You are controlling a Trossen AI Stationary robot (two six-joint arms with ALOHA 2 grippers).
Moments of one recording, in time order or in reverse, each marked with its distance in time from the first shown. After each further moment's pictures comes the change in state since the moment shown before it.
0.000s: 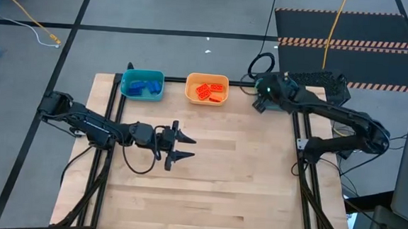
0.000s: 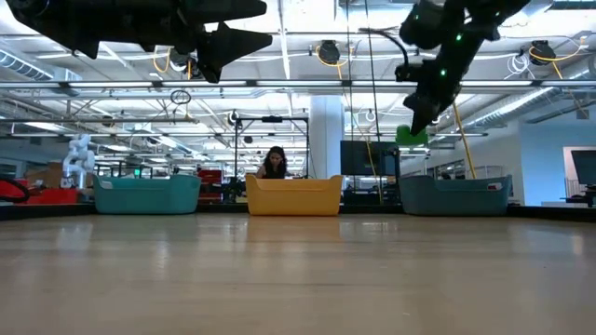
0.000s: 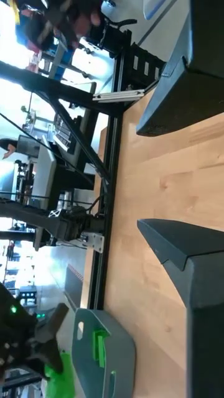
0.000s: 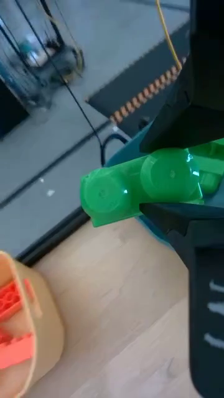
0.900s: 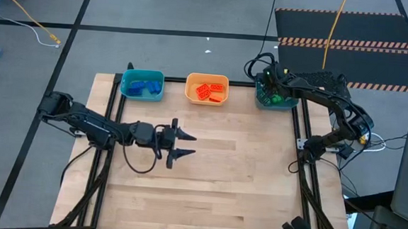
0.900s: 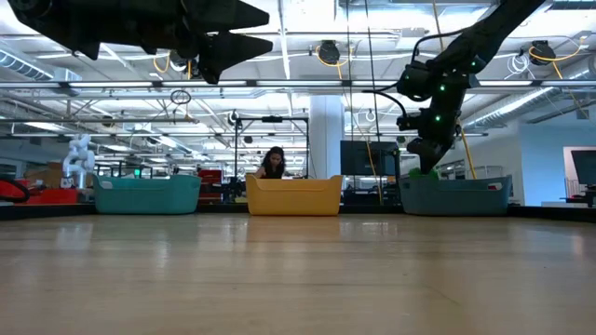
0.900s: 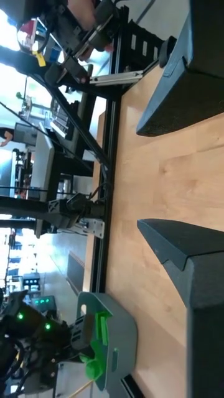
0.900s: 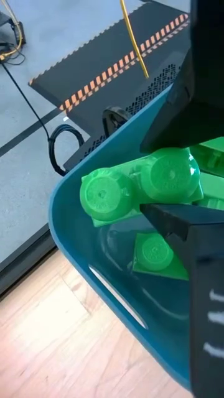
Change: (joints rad) left arm 0.013 0.000 0.000 -0.009 -0.037 0.041; right arm -0.338 0.260 0.000 0.133 -0.172 -0.145
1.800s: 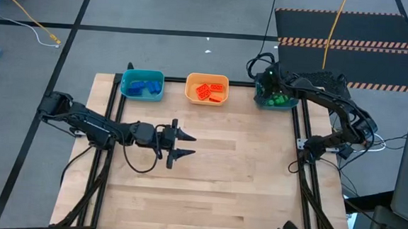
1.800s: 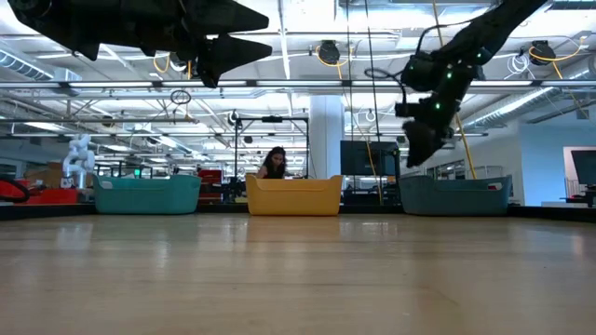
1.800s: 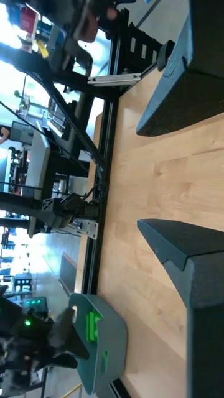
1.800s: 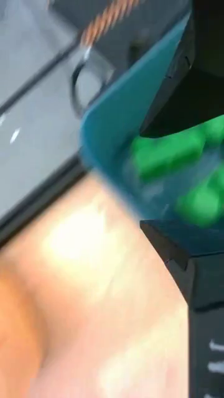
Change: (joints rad) left arm 0.001 0.000 0.000 -0.021 0.000 -0.037; right arm 0.003 -0.054 0.000 -0.023 -0.256 0.041
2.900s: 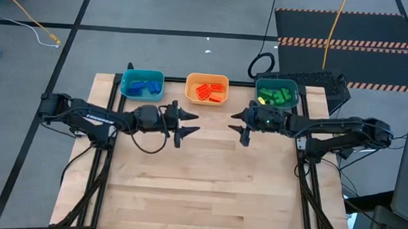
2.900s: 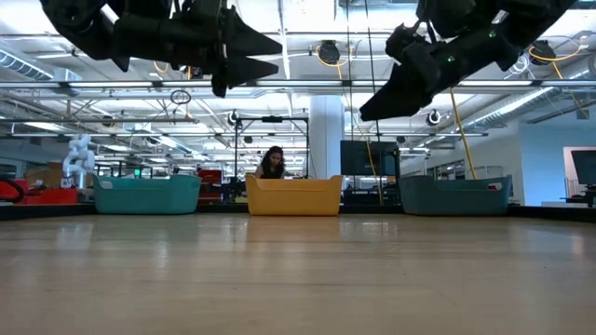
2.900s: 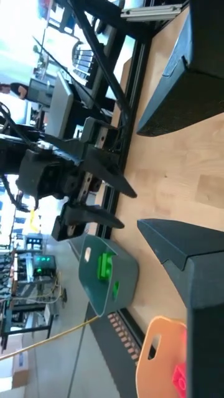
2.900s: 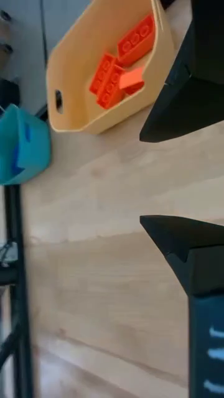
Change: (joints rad) left arm 0.234 0.000 0.036 -0.001 0.067 -0.005; right arm 0.667 -0.235 -0.315 0.582 -0.056 0.225
